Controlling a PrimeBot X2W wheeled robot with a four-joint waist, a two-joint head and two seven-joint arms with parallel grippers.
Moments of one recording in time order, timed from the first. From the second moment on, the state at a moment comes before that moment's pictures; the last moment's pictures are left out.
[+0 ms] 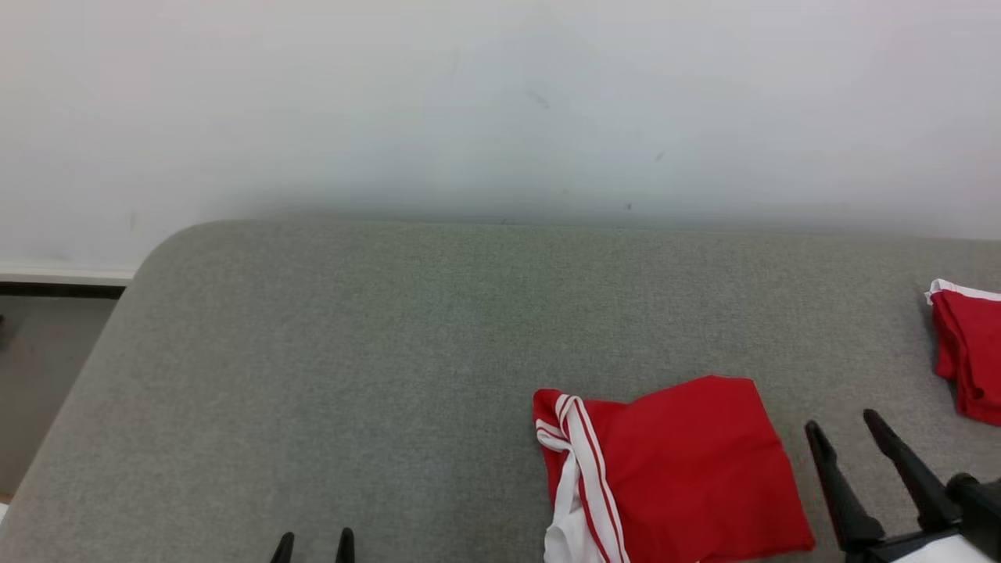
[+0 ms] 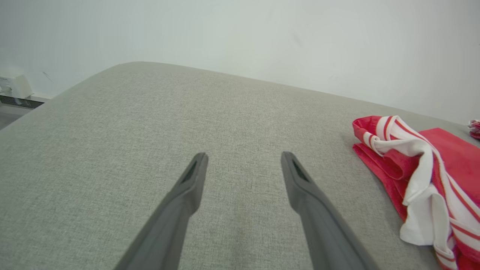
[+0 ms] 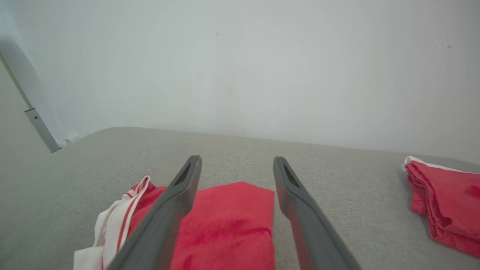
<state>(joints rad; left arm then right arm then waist) 0.16 0.05 -0.12 0.14 -0.20 0.03 -0.26 0.00 -0.26 0.17 -0.04 0.46 0.13 0.00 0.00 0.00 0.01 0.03</state>
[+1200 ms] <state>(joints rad) 0.10 0.05 -0.17 0.15 -0.22 0.04 -0.26 -0.39 -0.16 0.56 0.49 0.38 0.13 0.19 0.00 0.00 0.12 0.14</state>
